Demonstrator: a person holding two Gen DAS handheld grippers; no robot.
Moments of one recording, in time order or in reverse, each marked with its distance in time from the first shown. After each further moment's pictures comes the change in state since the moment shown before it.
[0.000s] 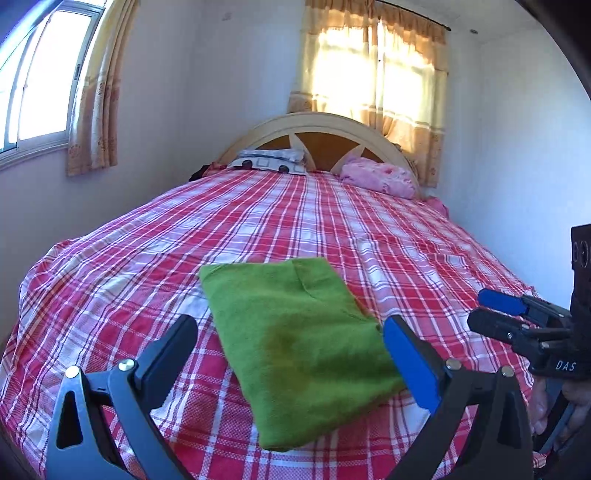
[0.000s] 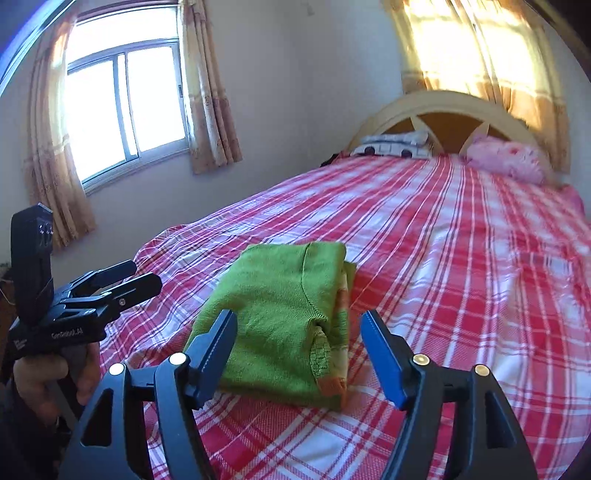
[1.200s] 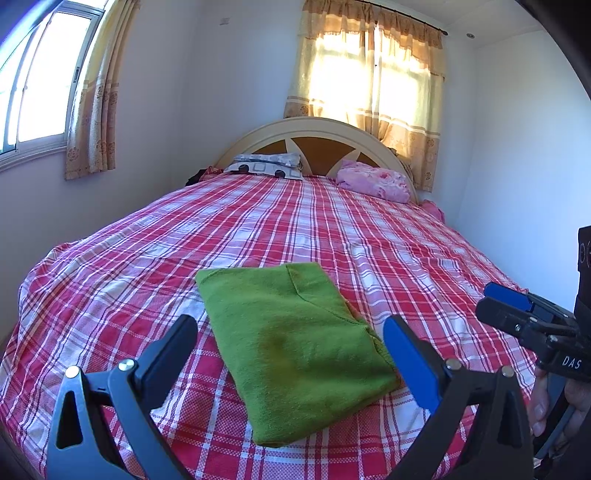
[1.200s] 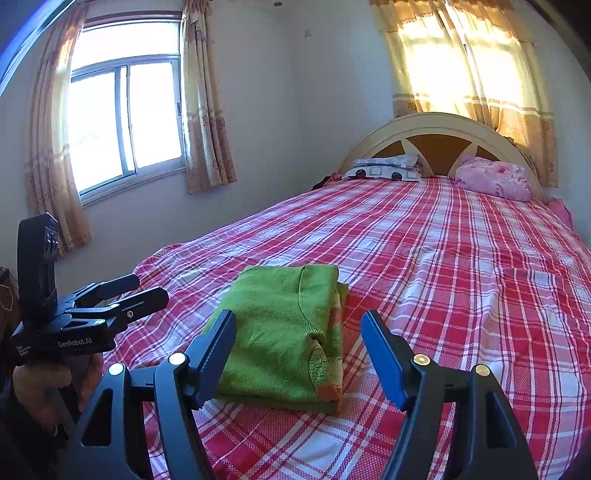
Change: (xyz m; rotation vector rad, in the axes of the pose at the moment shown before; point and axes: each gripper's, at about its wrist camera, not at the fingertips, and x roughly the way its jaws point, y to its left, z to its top) left arm -0.012 -0.011 0.000 -0.006 -0.016 -0.002; right arm -0.027 0.010 -0.002 0.009 -0.084 -0.034
